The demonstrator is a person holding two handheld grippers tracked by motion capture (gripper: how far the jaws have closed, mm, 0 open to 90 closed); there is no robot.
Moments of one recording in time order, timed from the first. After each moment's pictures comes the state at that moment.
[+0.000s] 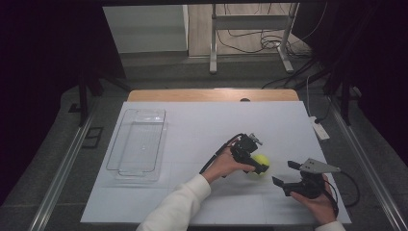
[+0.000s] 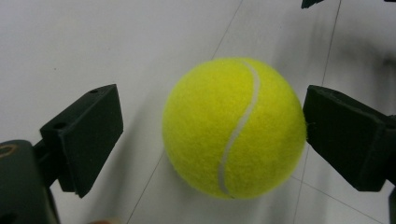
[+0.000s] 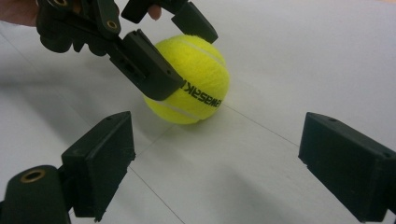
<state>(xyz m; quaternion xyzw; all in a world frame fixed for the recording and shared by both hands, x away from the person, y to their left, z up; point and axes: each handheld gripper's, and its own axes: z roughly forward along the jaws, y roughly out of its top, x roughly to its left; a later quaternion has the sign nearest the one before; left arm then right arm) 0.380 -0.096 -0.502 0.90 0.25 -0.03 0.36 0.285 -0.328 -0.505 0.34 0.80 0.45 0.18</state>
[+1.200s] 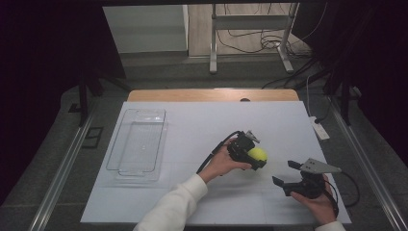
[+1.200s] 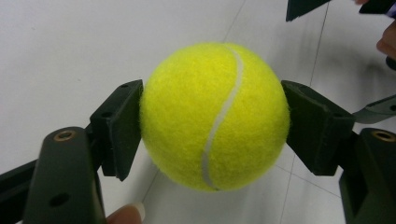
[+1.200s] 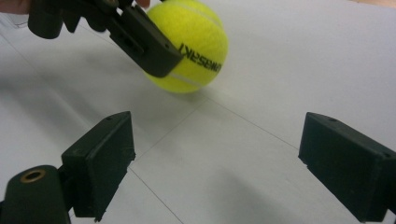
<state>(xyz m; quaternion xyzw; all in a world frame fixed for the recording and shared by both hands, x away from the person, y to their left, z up) 0.374 -0.080 -0.482 0.89 0.25 -0.01 0.39 0.285 -0.328 -0.503 0.34 0.80 0.46 0.18</state>
